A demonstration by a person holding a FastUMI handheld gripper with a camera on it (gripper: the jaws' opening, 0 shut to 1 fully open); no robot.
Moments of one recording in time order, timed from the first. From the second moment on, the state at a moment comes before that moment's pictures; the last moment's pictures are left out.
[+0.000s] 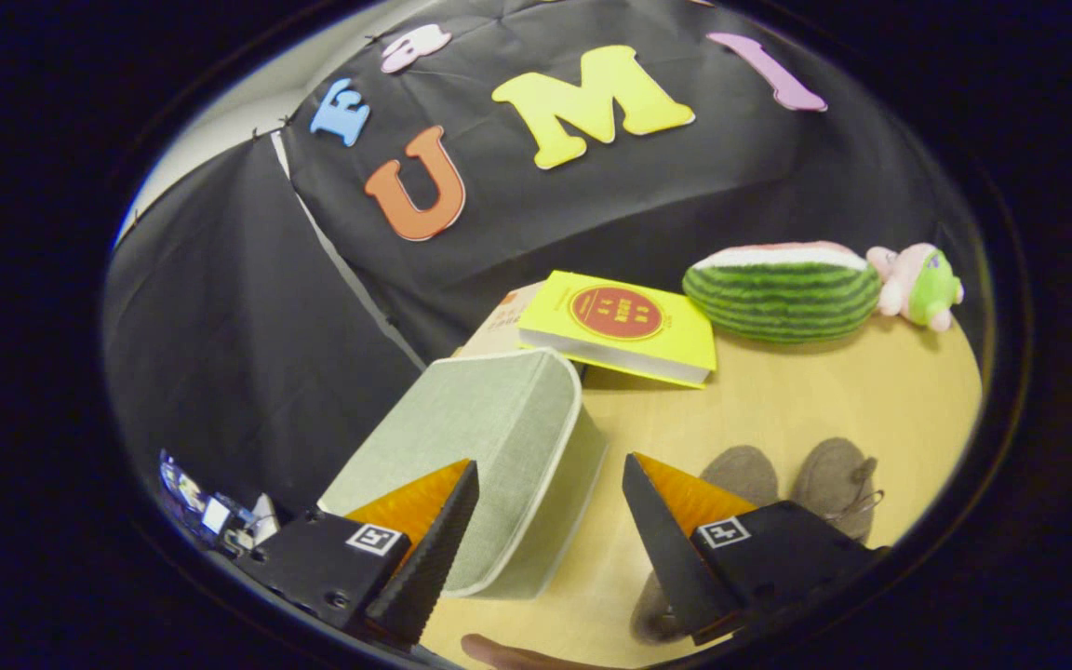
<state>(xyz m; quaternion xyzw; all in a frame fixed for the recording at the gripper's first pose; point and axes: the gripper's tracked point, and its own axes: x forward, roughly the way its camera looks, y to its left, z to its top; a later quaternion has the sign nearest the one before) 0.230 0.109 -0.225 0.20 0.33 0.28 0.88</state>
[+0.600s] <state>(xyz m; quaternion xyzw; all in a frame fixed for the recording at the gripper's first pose) 0.256 0.146 -0.246 0.37 0.41 0.41 0.73</state>
